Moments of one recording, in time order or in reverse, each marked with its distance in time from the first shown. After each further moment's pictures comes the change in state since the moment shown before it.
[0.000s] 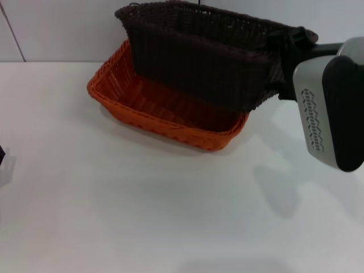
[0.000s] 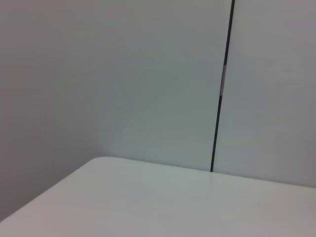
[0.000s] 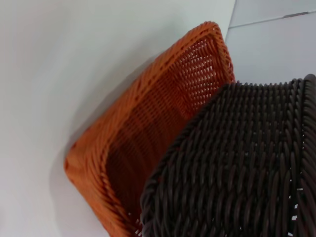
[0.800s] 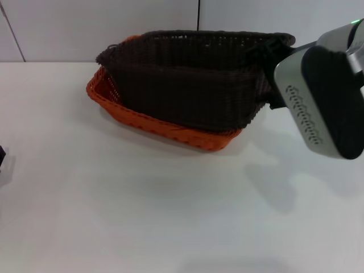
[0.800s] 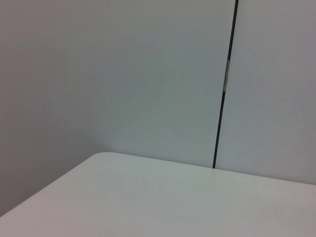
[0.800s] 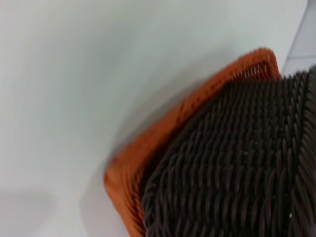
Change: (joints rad) left arm -0.006 -0.002 -0.007 0.000 -0.004 -0.014 0.000; right arm 0.210 -0.009 0.088 0.125 0.060 0.226 -0.110
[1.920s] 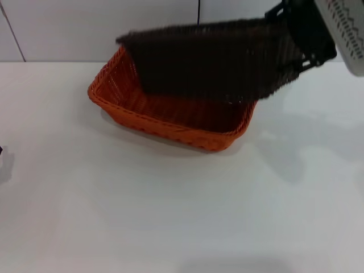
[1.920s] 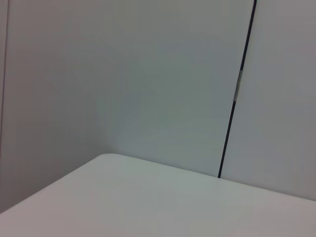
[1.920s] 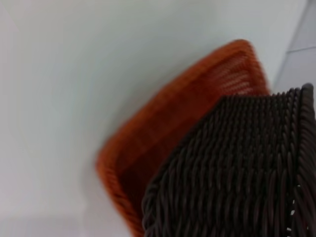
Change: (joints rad) left arm 0.003 -0.002 -0.010 -0.016 -0.017 0.003 -0.046; right arm 0.299 -0.035 0.353 0.106 0.017 0.332 -0.060
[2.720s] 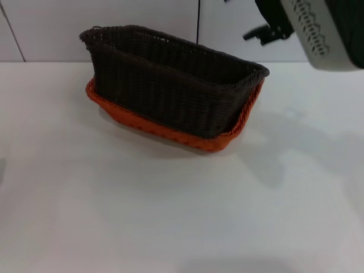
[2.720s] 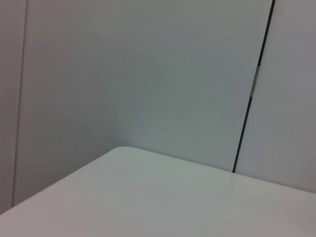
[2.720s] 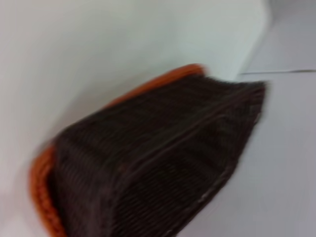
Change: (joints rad) left arm 0.015 0.004 -0.003 0.005 -0.009 -0.004 -0.019; right arm 0.009 0.040 -0.103 -0.140 -0.016 -0.081 0.042
